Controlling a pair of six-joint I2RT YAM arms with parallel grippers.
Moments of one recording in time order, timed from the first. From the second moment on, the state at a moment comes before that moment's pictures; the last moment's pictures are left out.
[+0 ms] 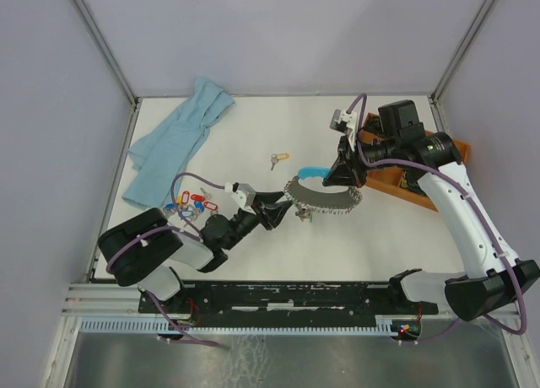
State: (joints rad) left arm -0.92 1.58 0.25 1.53 -0.05 -0.26; right arm 0.34 1.28 1.47 -1.04 -0.90 -0.41
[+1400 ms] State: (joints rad) left arm -0.91 1.47 0.24 1.39 0.13 -0.30; right arm 0.34 1.27 1.46 -1.04 -0.91 -0.42
